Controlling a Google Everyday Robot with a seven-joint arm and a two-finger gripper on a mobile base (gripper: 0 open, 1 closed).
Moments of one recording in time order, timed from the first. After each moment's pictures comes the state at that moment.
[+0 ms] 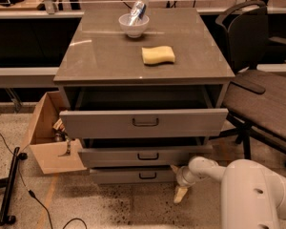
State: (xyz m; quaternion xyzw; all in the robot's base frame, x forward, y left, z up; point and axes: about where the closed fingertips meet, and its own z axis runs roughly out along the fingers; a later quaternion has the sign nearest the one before) arm 0.618 -0.173 0.196 -0.70 0.68 0.08 0.21
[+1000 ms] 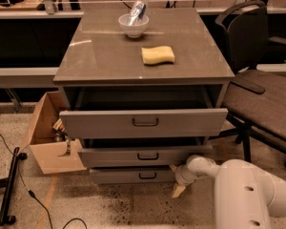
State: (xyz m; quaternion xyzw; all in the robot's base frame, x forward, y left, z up) arm 0.632 -0.168 0.183 -0.70 0.68 0.07 0.21
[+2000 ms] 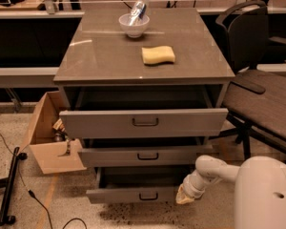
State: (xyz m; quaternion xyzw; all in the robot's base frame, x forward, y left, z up) arm 0.524 -0.184 0.240 -0.72 0.66 0.19 0.12
